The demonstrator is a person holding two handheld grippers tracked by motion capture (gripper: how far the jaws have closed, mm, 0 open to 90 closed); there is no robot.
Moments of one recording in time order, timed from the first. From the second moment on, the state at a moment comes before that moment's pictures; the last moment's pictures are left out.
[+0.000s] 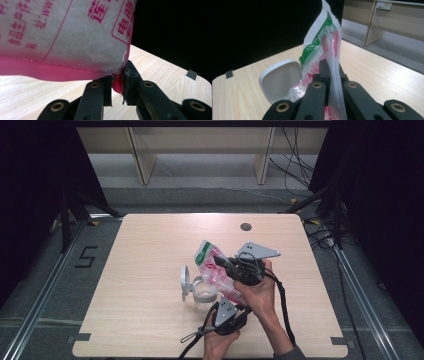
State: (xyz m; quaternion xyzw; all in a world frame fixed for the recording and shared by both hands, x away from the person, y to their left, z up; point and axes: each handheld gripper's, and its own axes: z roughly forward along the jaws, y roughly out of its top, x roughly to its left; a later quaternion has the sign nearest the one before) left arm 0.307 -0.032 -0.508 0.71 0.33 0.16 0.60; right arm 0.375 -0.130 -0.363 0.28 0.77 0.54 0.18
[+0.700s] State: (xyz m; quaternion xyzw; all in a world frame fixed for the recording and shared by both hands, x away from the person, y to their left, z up) left arm 0.309 -0.033 -0.508 0.70 0.33 0.14 0.62; right arm 0.381 -0.128 -0.368 0.29 0.78 0.54 0.17
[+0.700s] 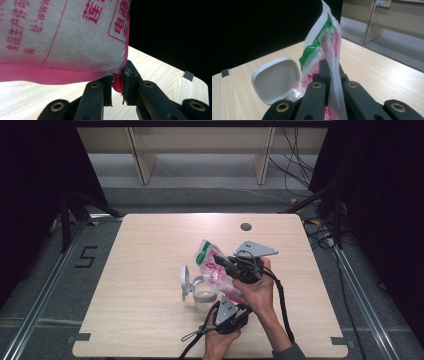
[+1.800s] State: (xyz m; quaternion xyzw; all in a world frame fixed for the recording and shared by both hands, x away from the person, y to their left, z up) left arm 0.309 -0.036 -0.505 0.69 0.33 0.13 0.63; right arm 0.384 -0.120 -0.370 0.28 0.78 0.53 0.19
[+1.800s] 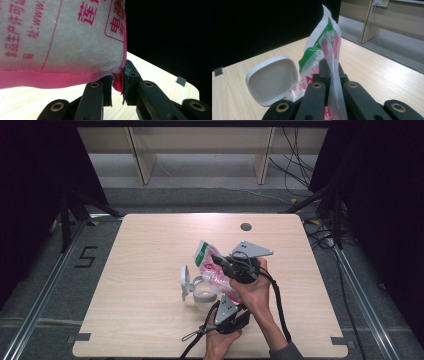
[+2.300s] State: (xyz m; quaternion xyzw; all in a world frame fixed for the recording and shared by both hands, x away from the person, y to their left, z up) left arm 0.310 -0.036 -0.506 0.69 0.33 0.12 0.64; right arm 0.381 -0.115 -0.372 0.27 0.79 0.51 0.20
